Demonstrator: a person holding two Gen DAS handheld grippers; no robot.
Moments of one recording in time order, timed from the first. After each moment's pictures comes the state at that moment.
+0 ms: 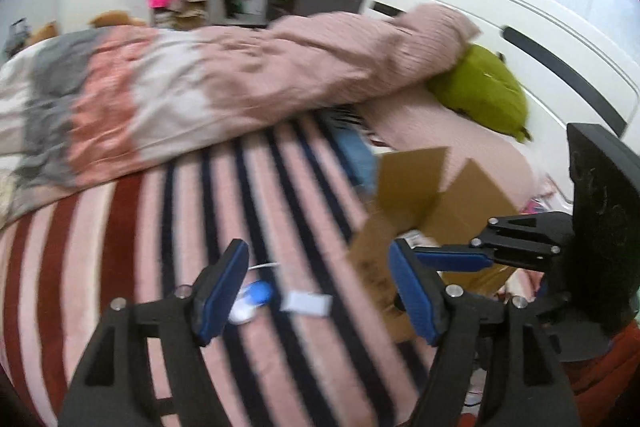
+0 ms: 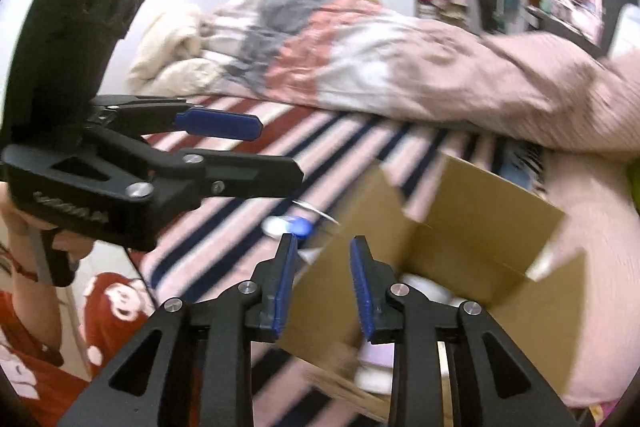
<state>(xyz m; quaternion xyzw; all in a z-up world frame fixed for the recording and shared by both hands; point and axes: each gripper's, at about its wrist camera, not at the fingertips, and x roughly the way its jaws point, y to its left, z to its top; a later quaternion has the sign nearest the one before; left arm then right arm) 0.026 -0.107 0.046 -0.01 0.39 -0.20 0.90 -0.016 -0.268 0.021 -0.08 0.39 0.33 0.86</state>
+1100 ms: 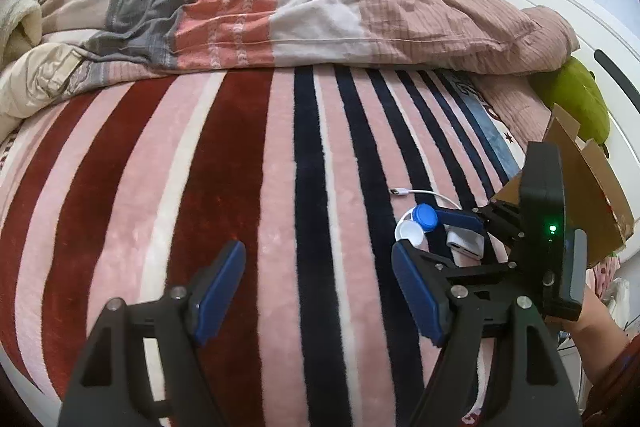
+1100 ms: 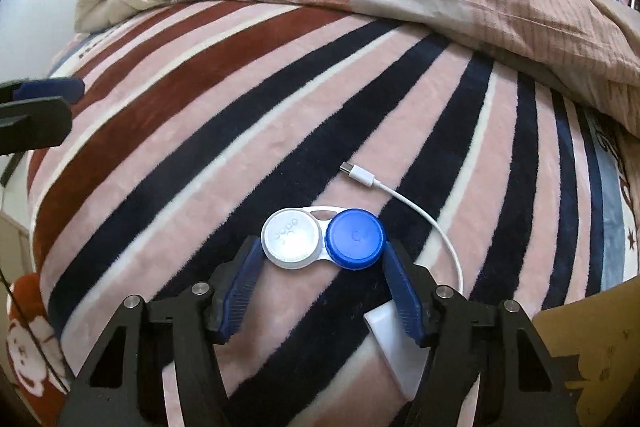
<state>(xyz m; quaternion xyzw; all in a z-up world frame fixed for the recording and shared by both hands) 0.028 0.019 -0.068 -0.07 0.45 -0.09 0.88 0.054 -0.130 -0.143 -0.15 0.46 0.27 0.83</state>
